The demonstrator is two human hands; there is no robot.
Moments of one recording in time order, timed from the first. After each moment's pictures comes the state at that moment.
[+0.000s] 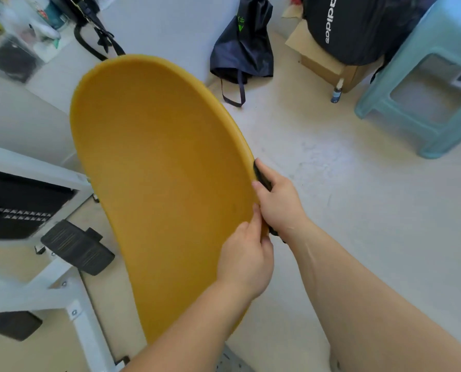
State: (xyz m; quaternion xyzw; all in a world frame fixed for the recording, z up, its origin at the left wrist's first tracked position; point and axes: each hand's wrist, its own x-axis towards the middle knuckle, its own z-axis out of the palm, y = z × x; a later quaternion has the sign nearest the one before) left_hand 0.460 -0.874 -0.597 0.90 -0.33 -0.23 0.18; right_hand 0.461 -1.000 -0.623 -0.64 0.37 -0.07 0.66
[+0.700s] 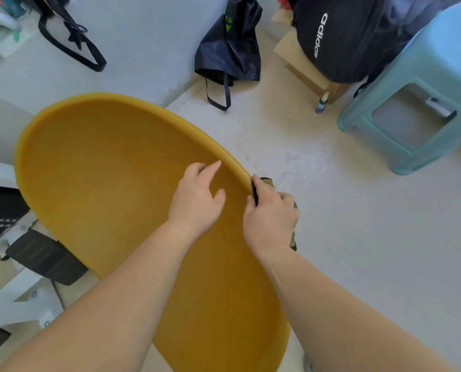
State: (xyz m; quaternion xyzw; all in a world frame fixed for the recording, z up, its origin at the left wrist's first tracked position) left_hand 0.621 -0.948 -0.578 0.92 -0.30 -0.21 0.16; right_hand 0.500 -1.028 -0.601 -0.79 0.49 -0.01 0.38
